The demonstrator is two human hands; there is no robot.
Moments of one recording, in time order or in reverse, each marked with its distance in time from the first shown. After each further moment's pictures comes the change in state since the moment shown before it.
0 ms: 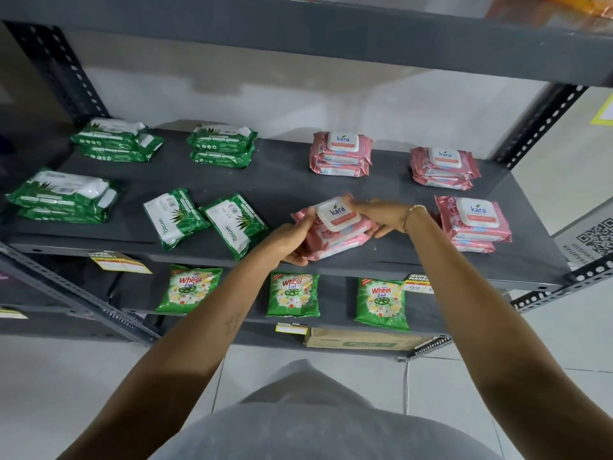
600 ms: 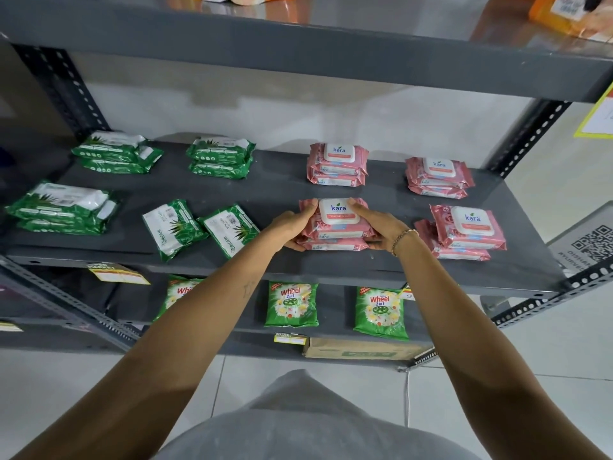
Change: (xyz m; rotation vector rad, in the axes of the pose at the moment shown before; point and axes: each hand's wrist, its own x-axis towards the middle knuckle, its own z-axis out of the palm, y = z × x) left_hand 0.024 0.025 -0.004 -0.038 0.015 0.033; right_hand 0.016 0.029 0.023 0.664 0.276 0.088
